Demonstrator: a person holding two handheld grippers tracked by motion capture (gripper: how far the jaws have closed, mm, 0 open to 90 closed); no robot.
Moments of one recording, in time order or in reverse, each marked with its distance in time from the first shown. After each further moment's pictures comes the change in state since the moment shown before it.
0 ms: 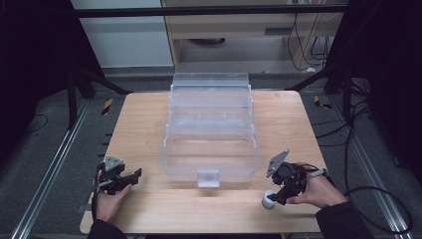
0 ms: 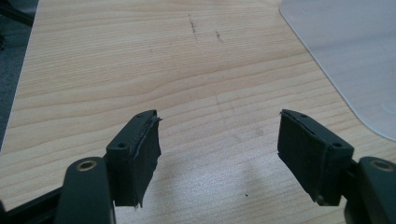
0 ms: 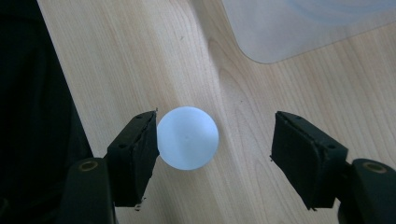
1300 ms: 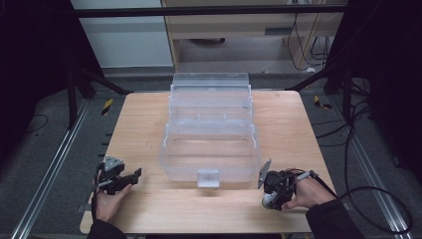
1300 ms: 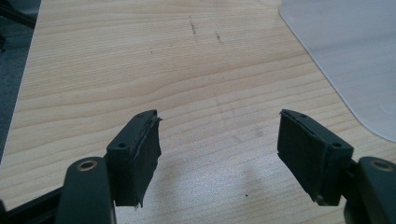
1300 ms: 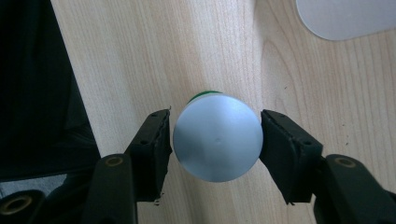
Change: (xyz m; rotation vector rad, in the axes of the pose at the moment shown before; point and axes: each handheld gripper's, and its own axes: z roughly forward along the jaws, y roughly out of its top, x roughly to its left) left arm 0.000 0.000 -0.001 -0.005 0.001 0.002; right arm 0.007 0.007 0.035 0.188 0.071 -0.113
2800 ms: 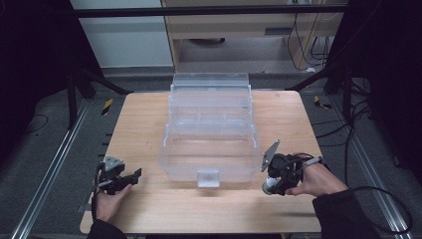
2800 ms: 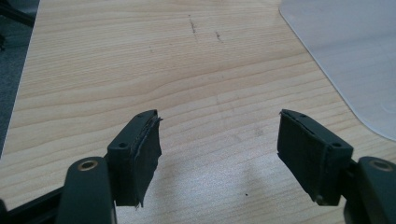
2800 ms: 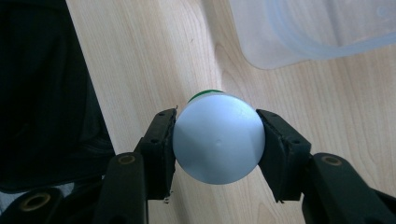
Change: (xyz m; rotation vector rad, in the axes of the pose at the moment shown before) left arm 0.000 0.000 0.000 0.005 -0.001 0.001; right arm -0.008 0.011 -0.066 -0.080 -0.038 0.040
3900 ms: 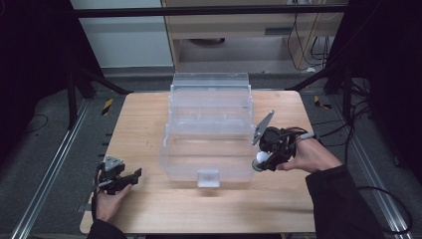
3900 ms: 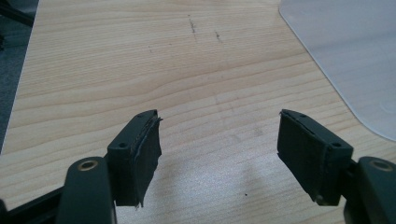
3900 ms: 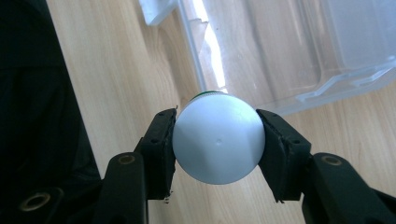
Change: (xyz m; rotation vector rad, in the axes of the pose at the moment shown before) left arm 0.000 0.000 0.000 0.000 -0.001 -0.001; right arm -0.025 0.046 -0.049 -0.080 -0.049 -0.007
